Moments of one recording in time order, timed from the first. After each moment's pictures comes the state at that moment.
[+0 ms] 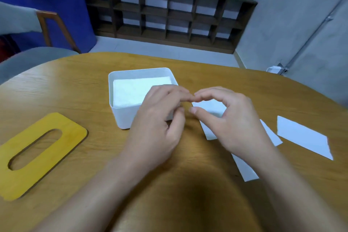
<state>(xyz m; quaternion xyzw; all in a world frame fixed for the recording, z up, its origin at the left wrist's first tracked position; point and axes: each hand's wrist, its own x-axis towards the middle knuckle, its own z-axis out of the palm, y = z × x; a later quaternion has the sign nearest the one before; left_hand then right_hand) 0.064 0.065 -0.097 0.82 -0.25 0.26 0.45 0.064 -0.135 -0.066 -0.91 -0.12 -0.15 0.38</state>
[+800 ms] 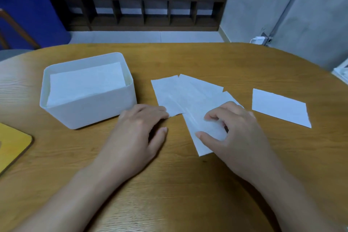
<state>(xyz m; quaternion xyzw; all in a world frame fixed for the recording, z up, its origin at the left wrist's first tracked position) 0.070 0.022 -0.152 0.93 -0.28 0.07 0.24 0.009 -0.238 -0.135 -0.96 0.01 -0.11 0.24</state>
